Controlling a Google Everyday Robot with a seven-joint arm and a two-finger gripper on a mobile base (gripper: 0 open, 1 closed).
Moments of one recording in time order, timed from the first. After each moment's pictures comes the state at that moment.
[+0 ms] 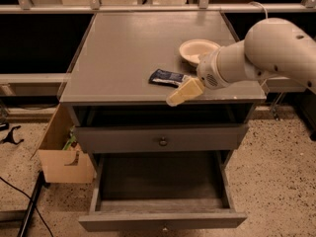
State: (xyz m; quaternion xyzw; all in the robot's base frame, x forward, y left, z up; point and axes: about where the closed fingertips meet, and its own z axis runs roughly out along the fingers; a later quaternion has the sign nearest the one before) arm 0.617 -0.080 0.861 -0.46 0.78 0.11 0.41
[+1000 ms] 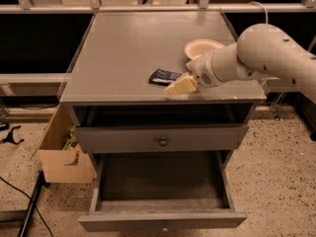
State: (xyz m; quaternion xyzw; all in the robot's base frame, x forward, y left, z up) arm 0.645 -0.071 0.842 -0.44 0.78 0.14 0.42
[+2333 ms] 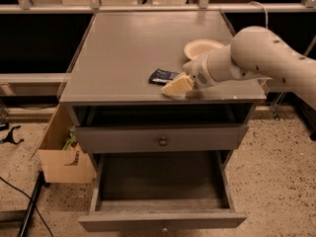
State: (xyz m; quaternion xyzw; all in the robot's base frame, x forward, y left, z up) arm 0.660 -0.063 0.829 -0.44 0.79 0.14 0.41
